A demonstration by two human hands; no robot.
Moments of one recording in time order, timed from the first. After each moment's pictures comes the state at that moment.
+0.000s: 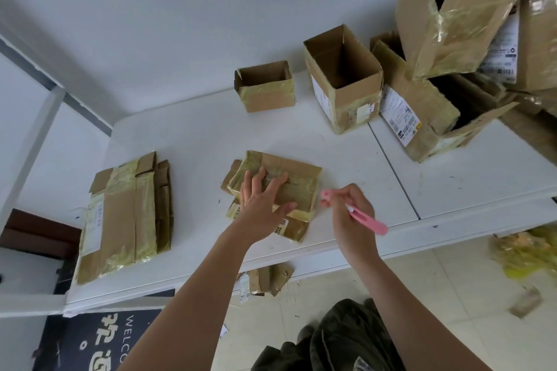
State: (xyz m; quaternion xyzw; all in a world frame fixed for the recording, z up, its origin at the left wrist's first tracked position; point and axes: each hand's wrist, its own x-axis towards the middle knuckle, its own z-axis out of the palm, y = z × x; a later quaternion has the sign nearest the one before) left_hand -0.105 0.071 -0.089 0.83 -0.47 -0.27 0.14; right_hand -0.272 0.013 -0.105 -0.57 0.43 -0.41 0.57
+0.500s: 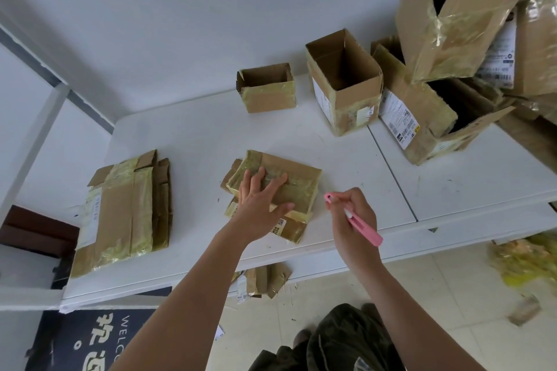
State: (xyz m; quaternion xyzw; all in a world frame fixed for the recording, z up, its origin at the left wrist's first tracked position) left_hand -0.103 0.076 -0.088 0.83 -0.48 -0.26 0.13; right_hand -0.284 0.016 -0.107 -0.64 0.40 -0.42 0.50
